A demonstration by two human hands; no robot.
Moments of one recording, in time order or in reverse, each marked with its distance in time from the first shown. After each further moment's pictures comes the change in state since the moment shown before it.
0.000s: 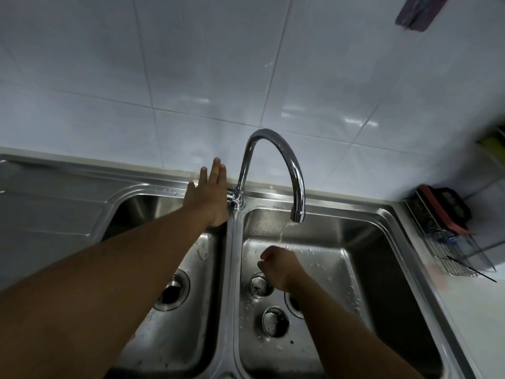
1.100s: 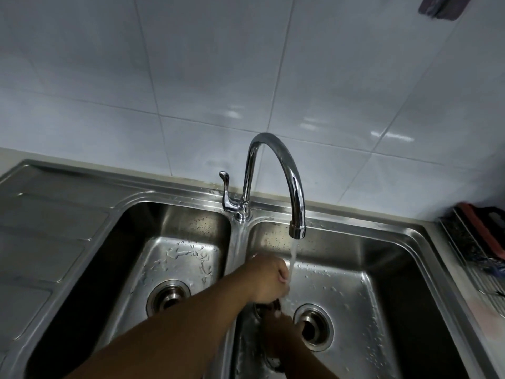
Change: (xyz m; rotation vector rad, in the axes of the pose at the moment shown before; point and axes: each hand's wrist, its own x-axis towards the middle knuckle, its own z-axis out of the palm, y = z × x) left_hand -0.041 0.096 0.084 -0.560 -0.259 0.197; right_hand 0.022 0.091 0.105 -0.430 -0.275 0.042
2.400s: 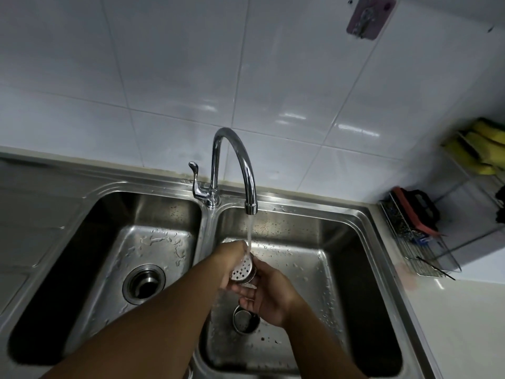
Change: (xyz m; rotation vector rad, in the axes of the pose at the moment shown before) left_hand -0.018 0.029 0.020 -0.932 0.095 -0.673; right_hand -0.110 0.014 -0.099 1.764 -0.364 -0.068
